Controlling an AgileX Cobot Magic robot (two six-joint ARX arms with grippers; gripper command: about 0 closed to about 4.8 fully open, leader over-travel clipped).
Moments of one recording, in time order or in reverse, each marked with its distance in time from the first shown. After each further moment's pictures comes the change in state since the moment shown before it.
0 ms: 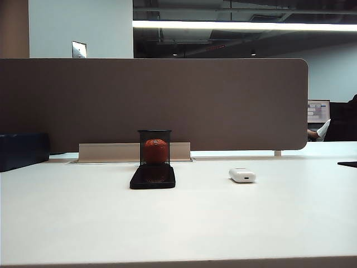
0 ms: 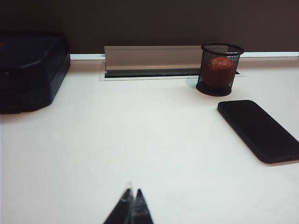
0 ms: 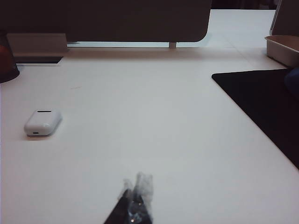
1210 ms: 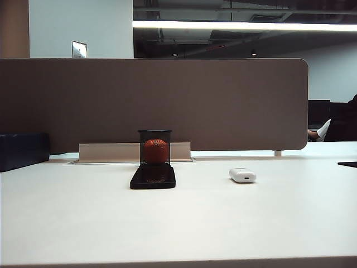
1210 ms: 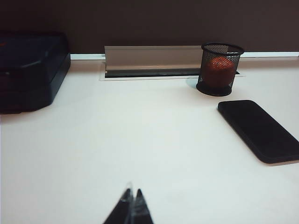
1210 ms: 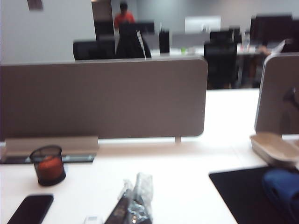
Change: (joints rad) left arm 0.000 0.000 0.000 0.000 0.000 0.000; right arm 0.000 0.182 0.834 -0.438 -0.027 0.064
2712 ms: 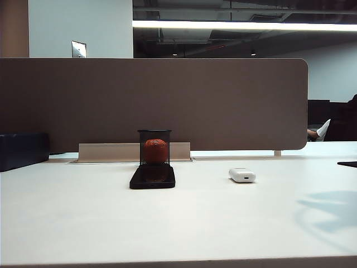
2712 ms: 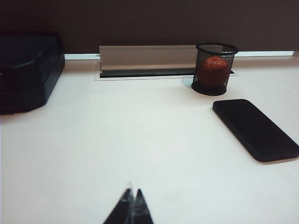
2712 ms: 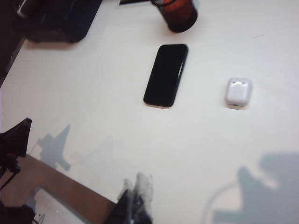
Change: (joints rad) left arm 0.000 0.000 0.000 0.000 0.019 0.000; right arm 0.164 0.889 0.615 -0.549 -0.455 0.125
